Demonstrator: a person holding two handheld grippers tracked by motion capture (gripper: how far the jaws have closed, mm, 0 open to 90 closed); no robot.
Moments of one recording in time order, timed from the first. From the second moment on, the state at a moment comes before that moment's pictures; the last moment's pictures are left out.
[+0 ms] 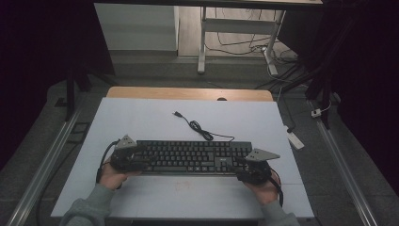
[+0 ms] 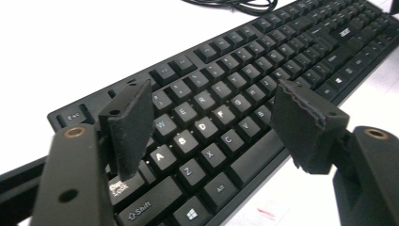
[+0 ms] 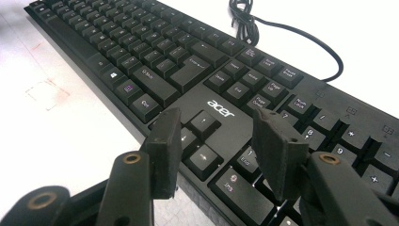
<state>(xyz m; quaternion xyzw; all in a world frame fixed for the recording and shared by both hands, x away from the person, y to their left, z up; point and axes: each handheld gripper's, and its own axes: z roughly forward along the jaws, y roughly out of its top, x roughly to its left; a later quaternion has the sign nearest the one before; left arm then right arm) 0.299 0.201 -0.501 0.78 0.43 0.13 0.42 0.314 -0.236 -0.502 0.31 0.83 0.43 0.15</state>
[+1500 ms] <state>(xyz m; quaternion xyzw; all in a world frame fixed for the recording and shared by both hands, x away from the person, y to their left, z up) 0.312 0.205 -0.524 0.81 0.45 0.14 0.35 0.315 -0.237 -0.504 0.32 0.83 0.42 0.16</state>
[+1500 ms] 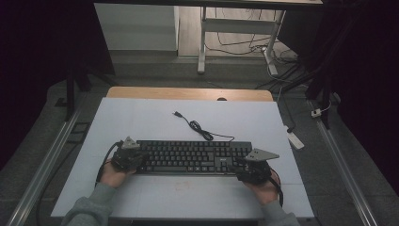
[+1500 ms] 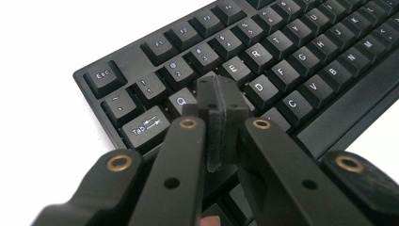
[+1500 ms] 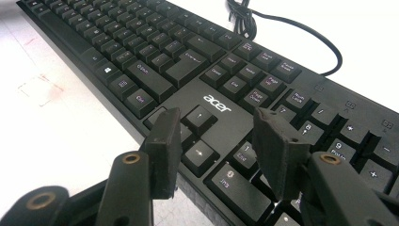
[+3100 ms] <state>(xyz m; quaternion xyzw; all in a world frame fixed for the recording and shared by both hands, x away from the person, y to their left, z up) 0.307 0.225 -0.506 0.76 0.45 0.10 0.45 0.316 -0.241 -0.504 0.32 0.83 0.42 0.16</state>
